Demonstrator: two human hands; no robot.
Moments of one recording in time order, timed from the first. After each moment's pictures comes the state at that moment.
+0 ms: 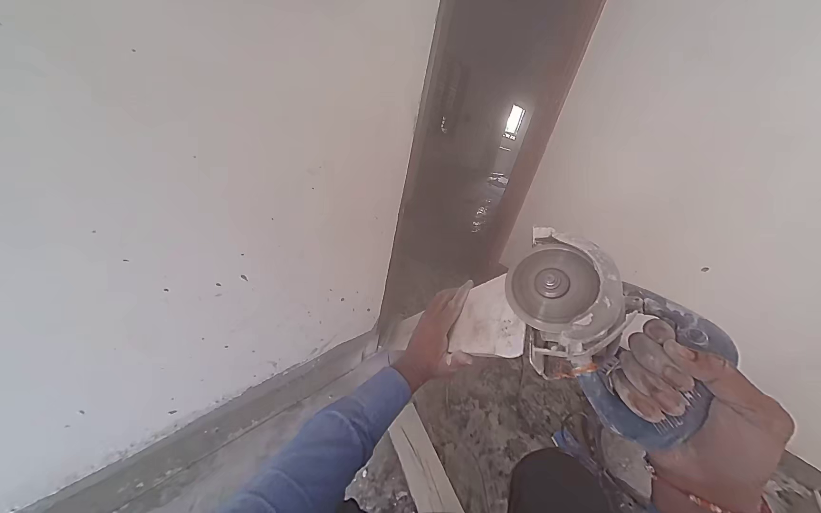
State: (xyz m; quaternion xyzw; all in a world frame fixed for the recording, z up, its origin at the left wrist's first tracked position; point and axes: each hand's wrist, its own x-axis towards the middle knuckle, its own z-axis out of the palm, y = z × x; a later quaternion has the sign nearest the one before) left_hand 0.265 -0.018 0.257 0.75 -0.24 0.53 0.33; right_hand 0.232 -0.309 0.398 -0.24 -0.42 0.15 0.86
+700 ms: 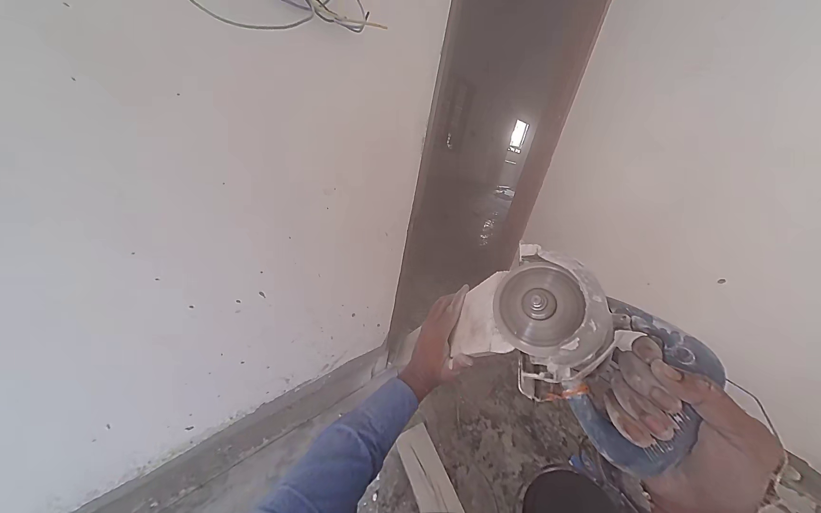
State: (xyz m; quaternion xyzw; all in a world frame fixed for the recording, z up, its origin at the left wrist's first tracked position) left_hand 0.267 -0.007 0.263 0.72 -0.20 0.57 0.33; right_hand 0.227 -0.296 0.388 -0.21 -0.43 0.19 0.86
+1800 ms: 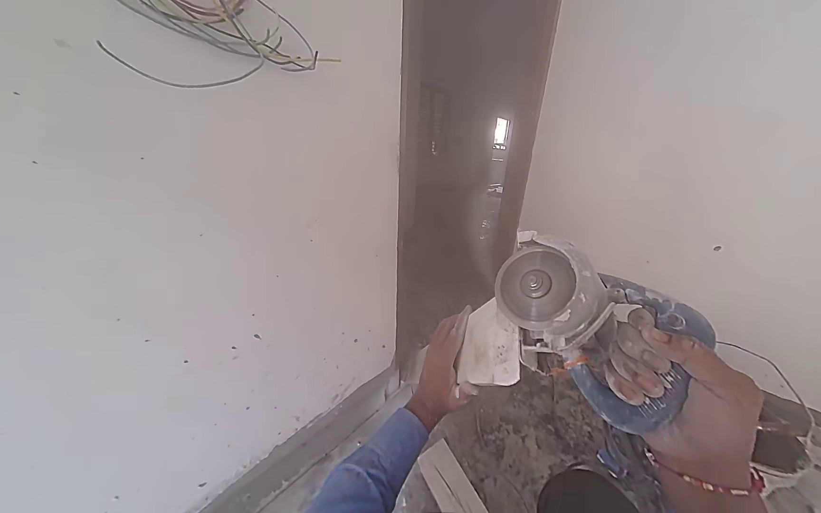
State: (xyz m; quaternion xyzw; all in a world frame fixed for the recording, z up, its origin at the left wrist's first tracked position) left_hand 0.261 -0.018 0.258 0.75 -0.22 0.54 0.32; right_hand 0.245 -0.295 0.396 -0.22 -0.40 0.11 0.88
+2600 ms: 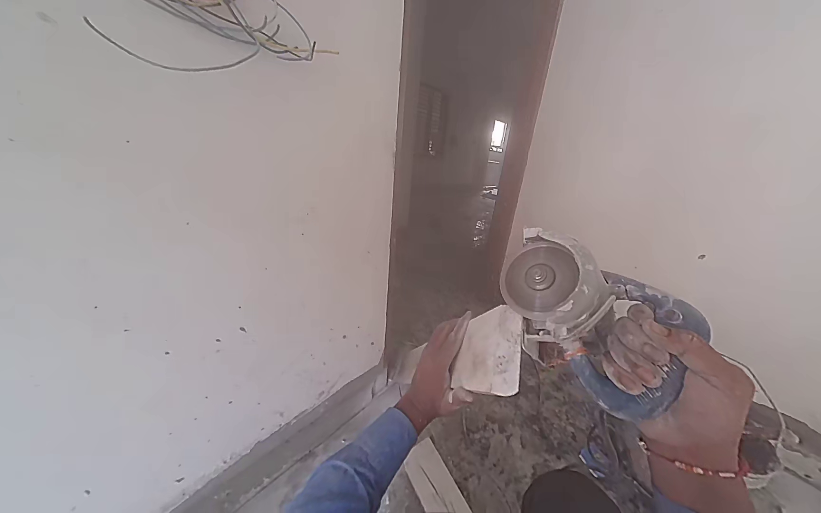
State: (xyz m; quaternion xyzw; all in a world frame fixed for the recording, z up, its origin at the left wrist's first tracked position) left_hand 0.262 -0.026 0.252 0.75 -0.25 0.51 0.32; right_hand 0.257 -0.307 0.403 -0.20 -0.42 0.12 0.87
